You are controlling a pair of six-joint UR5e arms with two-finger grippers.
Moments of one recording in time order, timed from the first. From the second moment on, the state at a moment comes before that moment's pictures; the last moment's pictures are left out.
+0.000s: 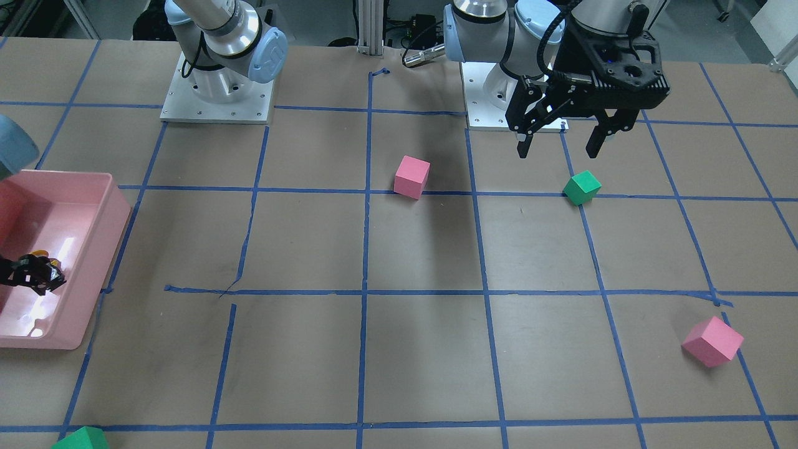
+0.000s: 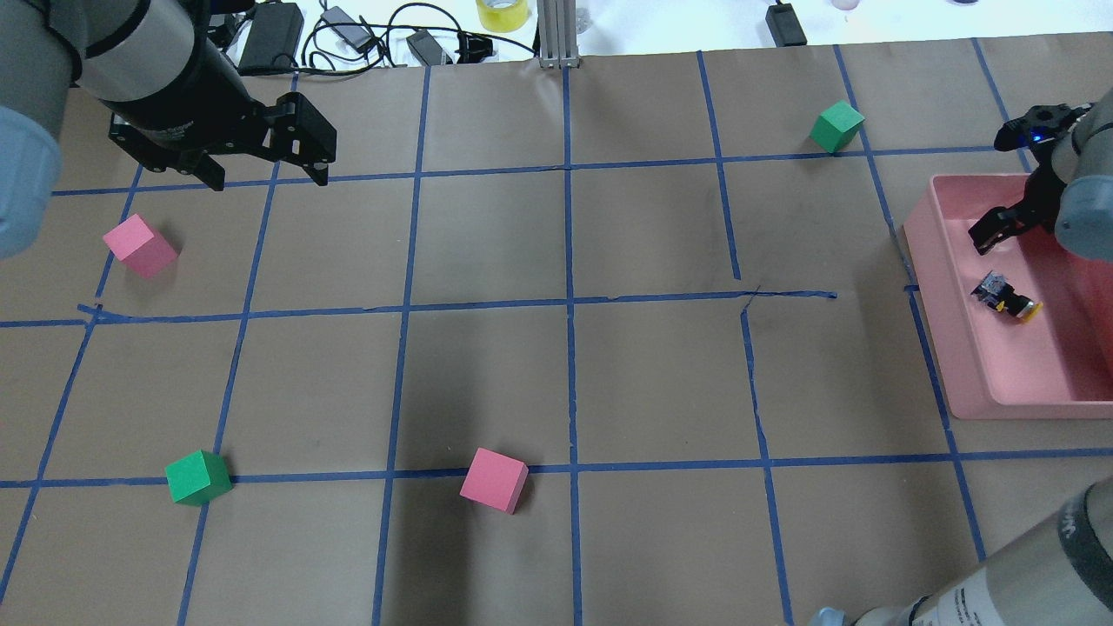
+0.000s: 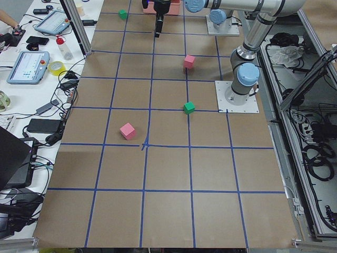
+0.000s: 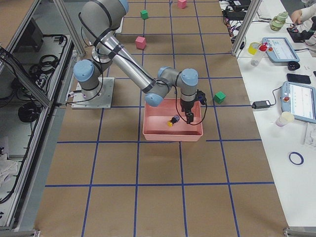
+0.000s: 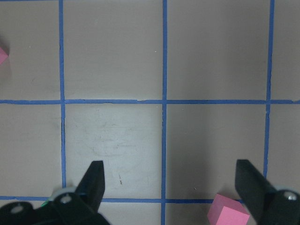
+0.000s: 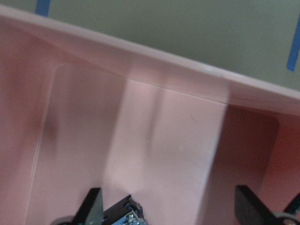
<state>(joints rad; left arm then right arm) -1.57 -1.49 -1.61 -1.43 1.60 -0.02 1.03 -1.14 1.79 -2.36 -1.67 -0.73</state>
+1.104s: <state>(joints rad) -1.57 -1.49 -1.61 -1.40 1.59 -0.02 1.03 -1.12 1.79 -2.36 -1.70 -0.56</state>
